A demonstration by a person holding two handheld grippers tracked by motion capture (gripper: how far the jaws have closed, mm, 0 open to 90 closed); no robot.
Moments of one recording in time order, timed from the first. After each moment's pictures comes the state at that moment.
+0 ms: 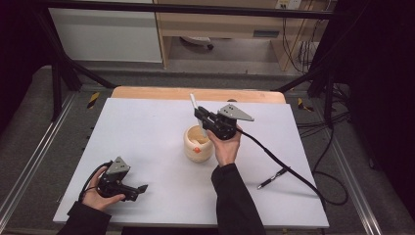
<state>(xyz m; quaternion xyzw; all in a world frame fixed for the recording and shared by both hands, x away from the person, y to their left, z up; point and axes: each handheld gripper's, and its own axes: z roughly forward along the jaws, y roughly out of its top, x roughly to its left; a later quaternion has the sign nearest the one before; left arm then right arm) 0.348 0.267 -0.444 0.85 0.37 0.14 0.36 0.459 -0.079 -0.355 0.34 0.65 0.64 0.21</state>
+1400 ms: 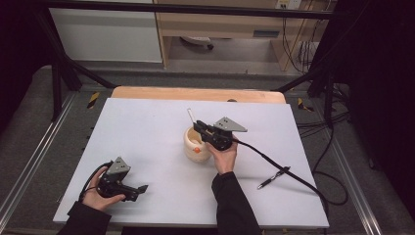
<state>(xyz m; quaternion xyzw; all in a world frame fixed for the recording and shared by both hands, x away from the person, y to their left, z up) 0.348 0.267 -0.444 0.85 0.37 0.14 0.36 0.462 -0.078 -0.413 0.33 0.68 0.62 0.19</state>
